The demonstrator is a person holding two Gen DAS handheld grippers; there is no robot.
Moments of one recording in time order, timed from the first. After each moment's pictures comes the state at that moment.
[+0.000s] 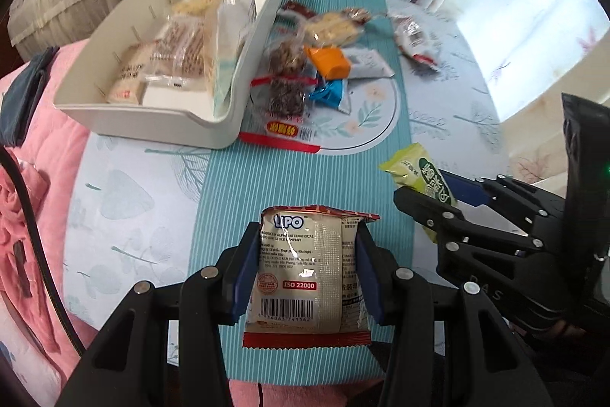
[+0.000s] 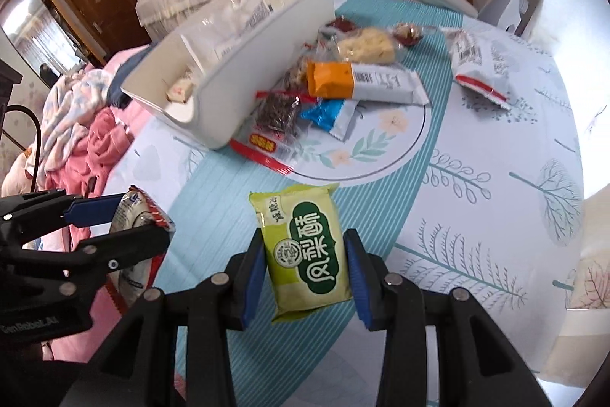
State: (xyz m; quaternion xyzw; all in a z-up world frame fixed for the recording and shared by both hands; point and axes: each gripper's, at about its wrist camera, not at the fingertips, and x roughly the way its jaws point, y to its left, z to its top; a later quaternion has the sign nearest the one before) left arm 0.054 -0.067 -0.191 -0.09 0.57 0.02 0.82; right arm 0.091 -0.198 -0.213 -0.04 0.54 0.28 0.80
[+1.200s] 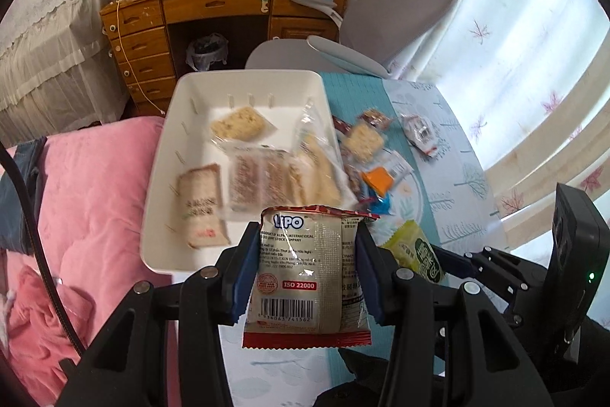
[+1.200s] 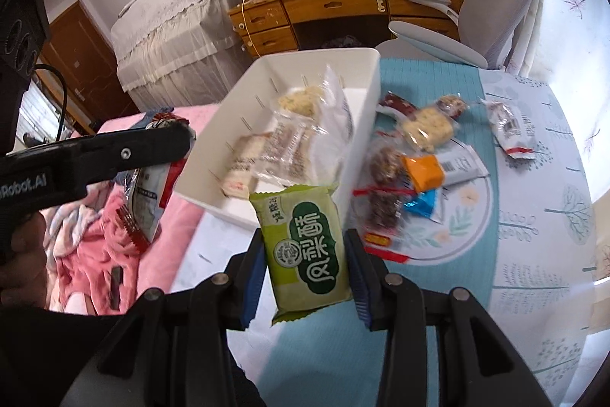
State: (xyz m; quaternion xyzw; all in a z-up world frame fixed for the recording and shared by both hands) left arm 0.115 0.099 -0.087 -0.04 0.50 -0.08 0.86; right arm 0.092 -0.065 -0.137 0.04 0.49 0.21 0.85
